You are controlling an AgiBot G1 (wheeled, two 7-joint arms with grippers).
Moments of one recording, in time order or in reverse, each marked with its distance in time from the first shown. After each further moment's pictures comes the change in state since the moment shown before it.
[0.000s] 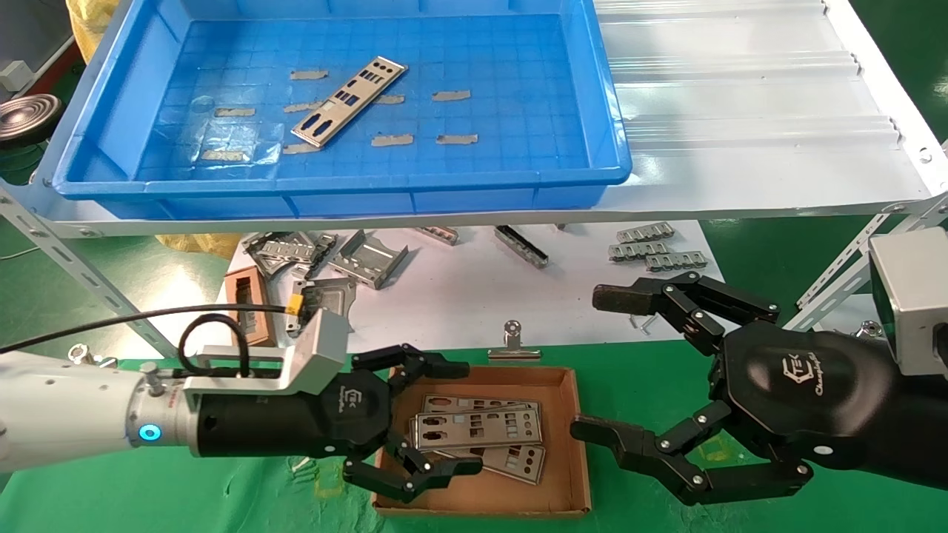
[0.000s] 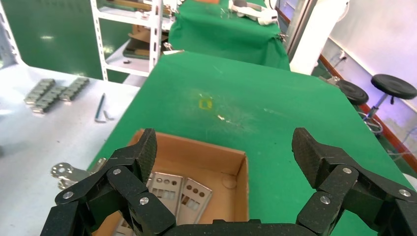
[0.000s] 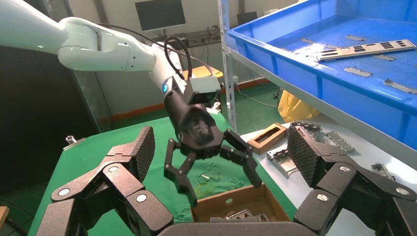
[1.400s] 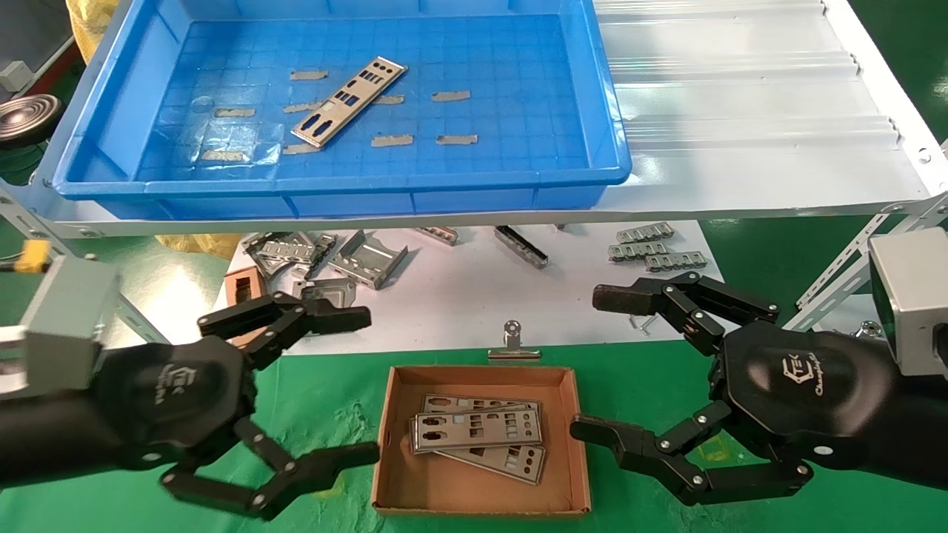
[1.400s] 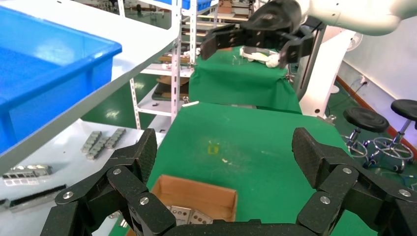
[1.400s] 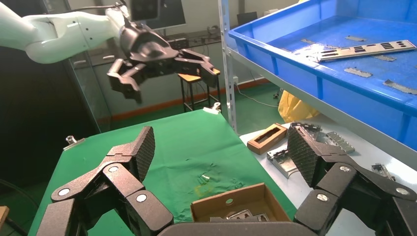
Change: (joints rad) left arm 0.294 -0.394 -0.373 -0.771 -0.162 -0.092 -0.405; right arm 0.000 0.000 0.000 0.000 0.000 0.000 0.000
